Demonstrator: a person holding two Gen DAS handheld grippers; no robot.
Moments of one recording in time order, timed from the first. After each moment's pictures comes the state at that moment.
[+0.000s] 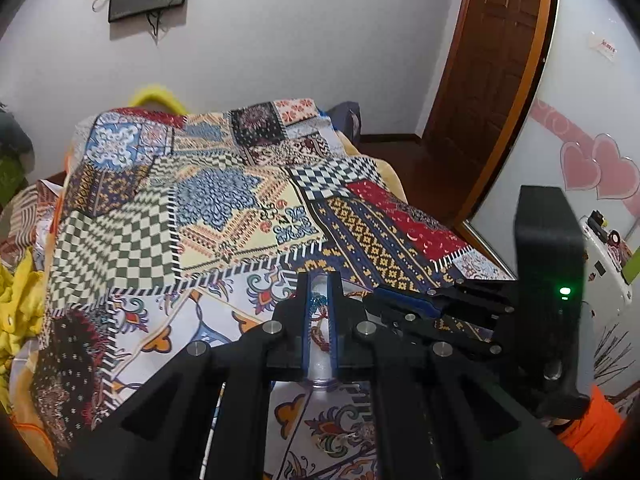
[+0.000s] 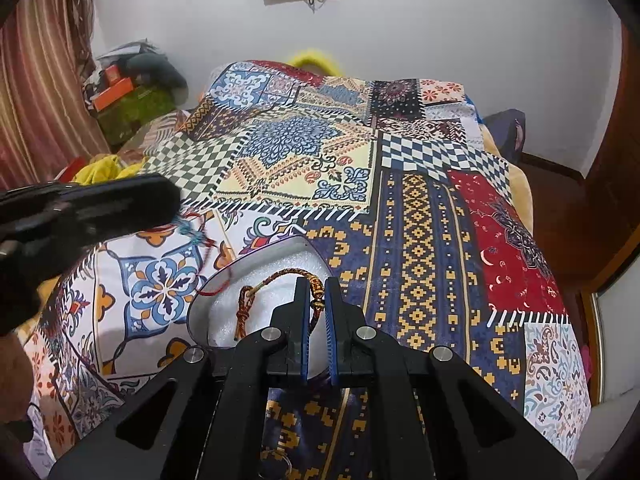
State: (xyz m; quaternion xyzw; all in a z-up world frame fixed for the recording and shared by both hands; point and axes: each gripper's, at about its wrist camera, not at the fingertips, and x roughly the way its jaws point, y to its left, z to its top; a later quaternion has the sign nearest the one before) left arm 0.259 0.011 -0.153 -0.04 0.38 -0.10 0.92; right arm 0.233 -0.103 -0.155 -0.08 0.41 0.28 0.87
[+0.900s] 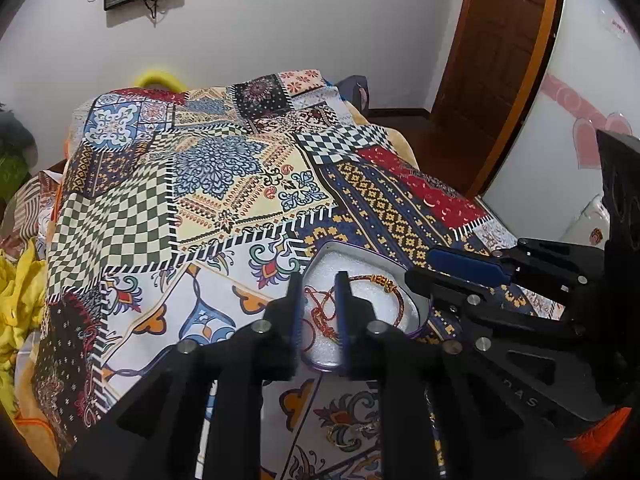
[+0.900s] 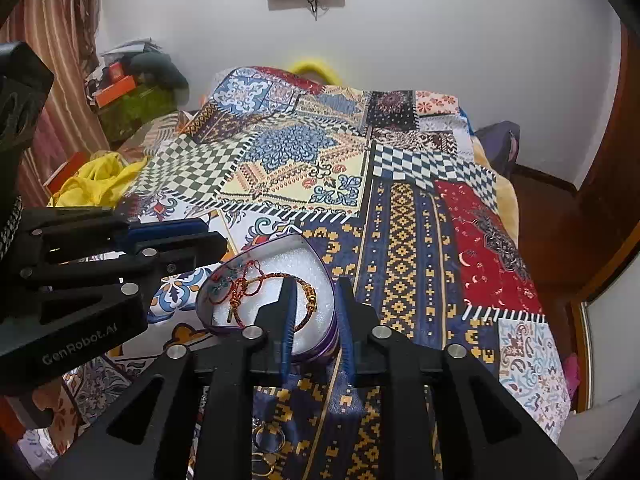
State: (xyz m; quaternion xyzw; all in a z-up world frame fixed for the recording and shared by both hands) left arm 0.264 0.010 -0.175 -0.02 0.41 -0.08 0.91; right arm 0.220 -0.113 -0.137 -0.09 0.39 0.27 0.87
